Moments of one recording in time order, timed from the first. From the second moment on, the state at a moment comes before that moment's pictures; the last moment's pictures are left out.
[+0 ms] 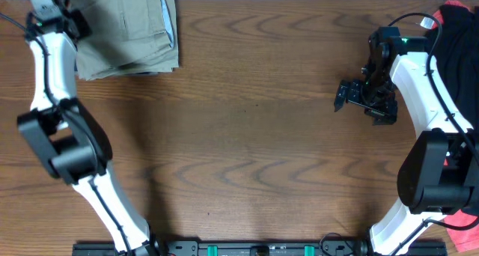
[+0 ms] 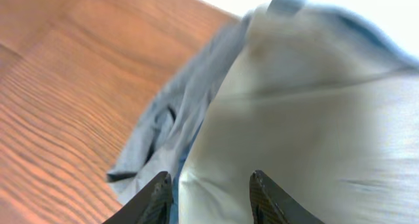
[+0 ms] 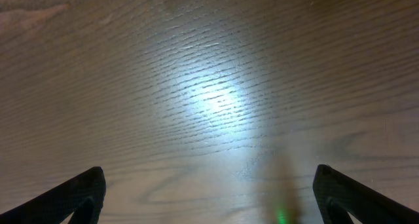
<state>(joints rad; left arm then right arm) 0.34 2.17 2.00 -0.58 -0.13 -0.17 -0.01 1.90 1.54 -1.30 -0.10 0.35</state>
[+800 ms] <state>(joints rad) 0.31 2.25 1.98 -0.76 -0.08 -0.23 -0.01 1.90 1.54 -1.30 -0.10 0.35</state>
